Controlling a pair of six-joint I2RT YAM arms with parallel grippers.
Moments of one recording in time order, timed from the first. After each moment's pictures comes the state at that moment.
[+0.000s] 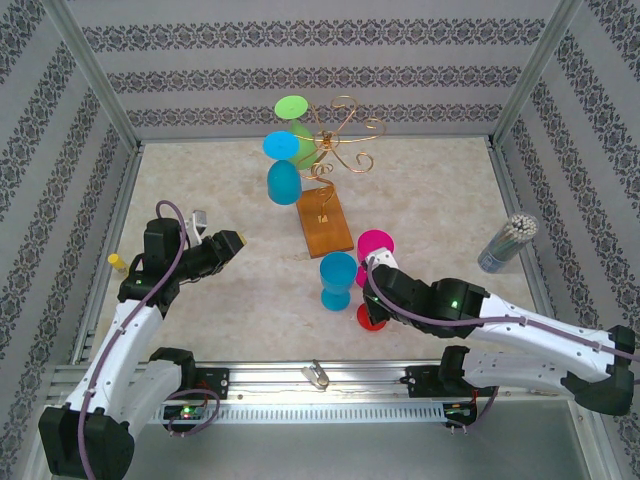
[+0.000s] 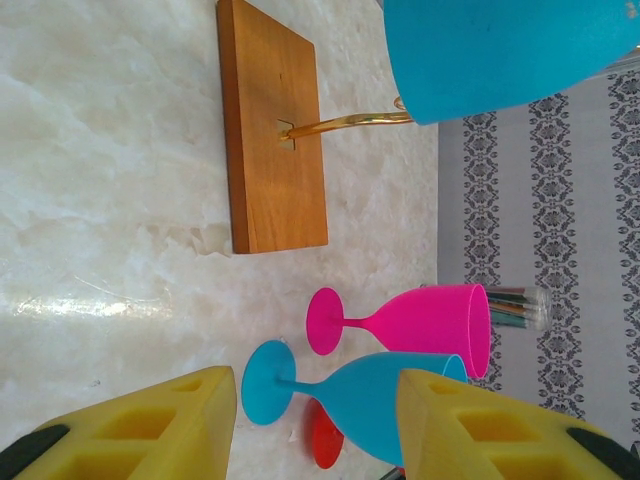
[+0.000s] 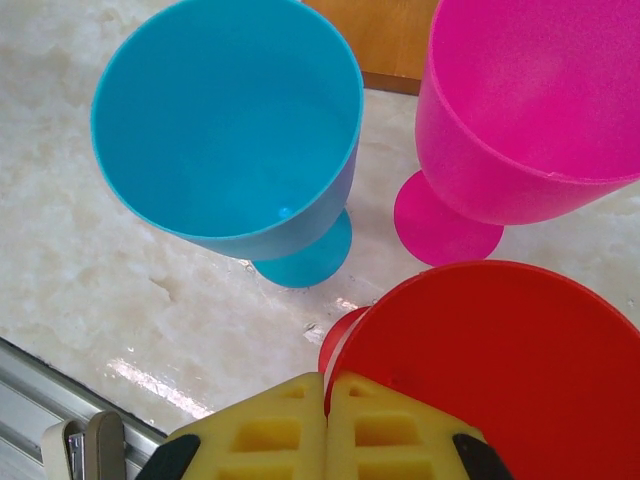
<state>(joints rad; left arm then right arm) -0.07 0.84 0.64 -0.39 0.62 -0.85 1.14 0.93 0.90 -0.95 0.34 0.63</state>
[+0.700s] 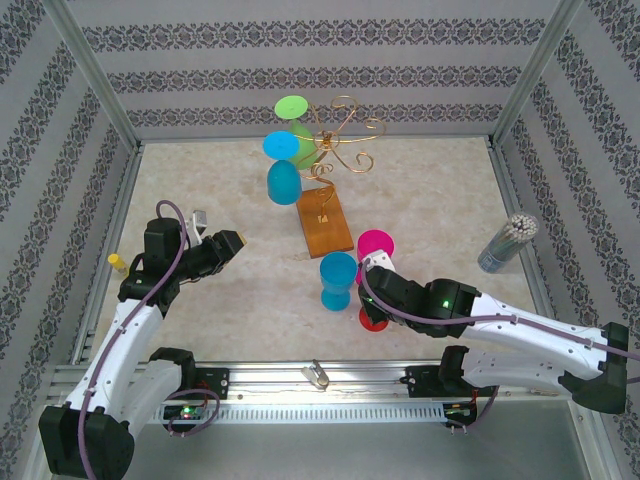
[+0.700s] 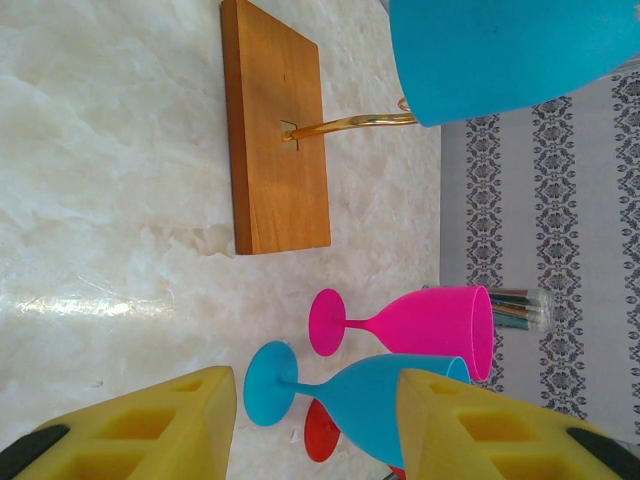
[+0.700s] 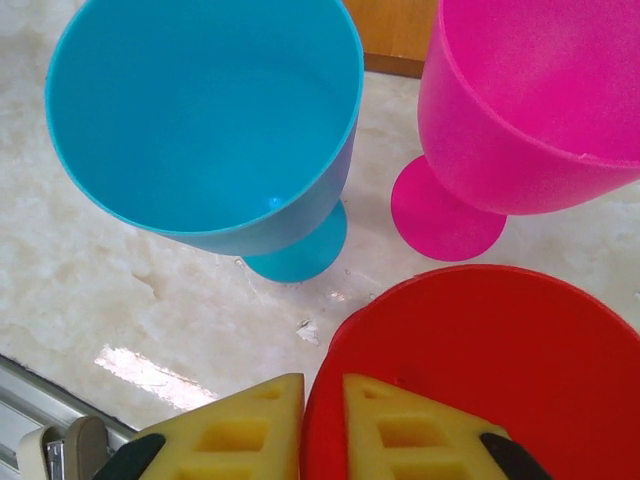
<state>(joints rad) -0.07 0.84 0.64 -0.39 0.61 -0.85 1.14 0.96 0.87 -0.93 0.34 0.64</state>
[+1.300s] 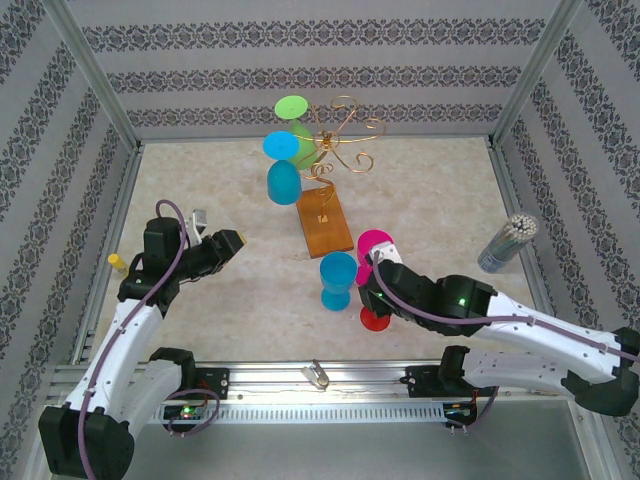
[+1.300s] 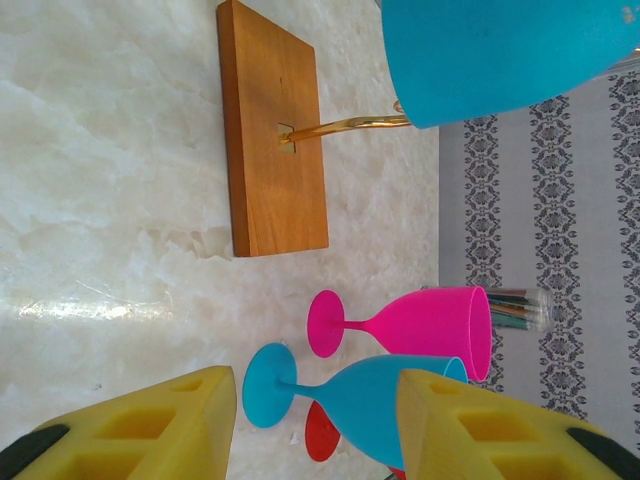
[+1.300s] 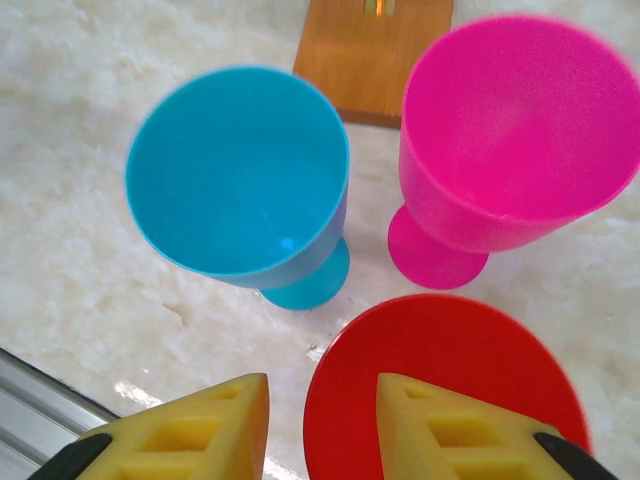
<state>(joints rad) -0.07 0.84 0.65 -0.39 0.61 -0.84 1.14 0.92 0.98 -0.99 0.37 0.63</state>
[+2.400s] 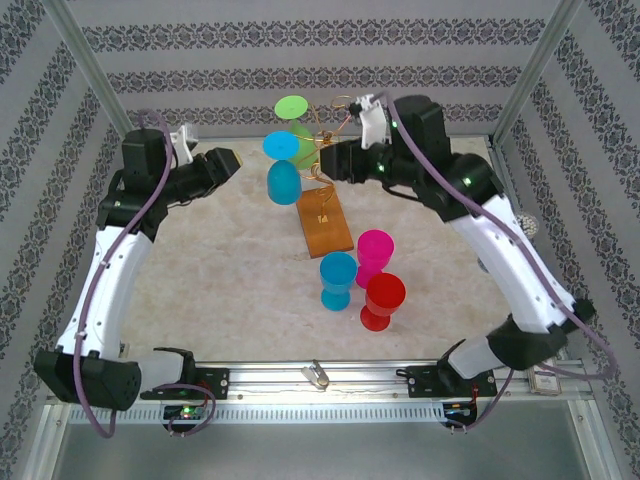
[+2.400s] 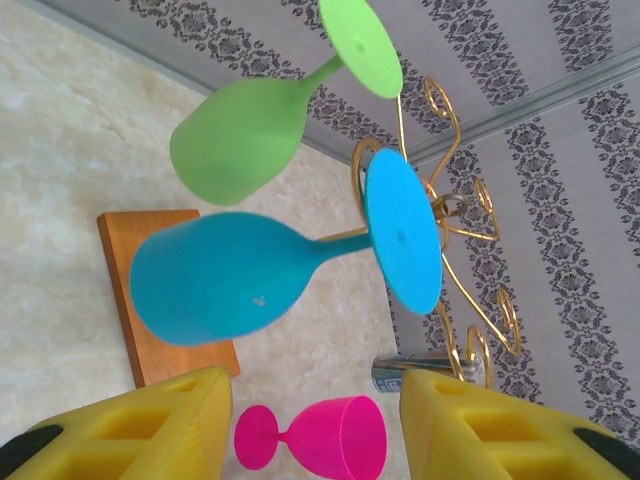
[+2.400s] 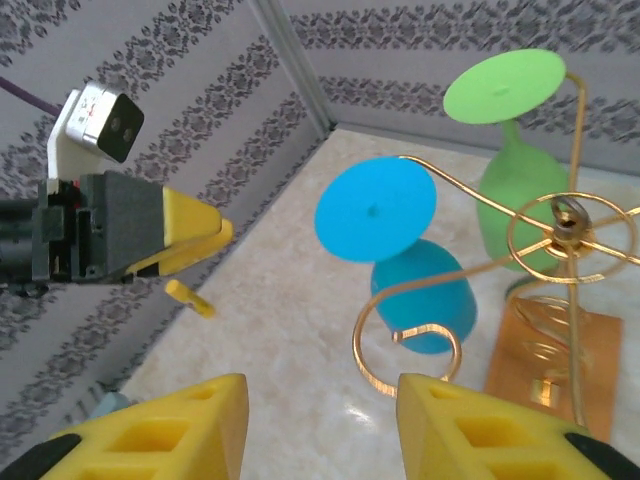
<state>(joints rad) -0.07 1.25 1.41 -0.62 0.58 -0.71 0.61 1.52 1.96 -0.87 -0.29 0.37</state>
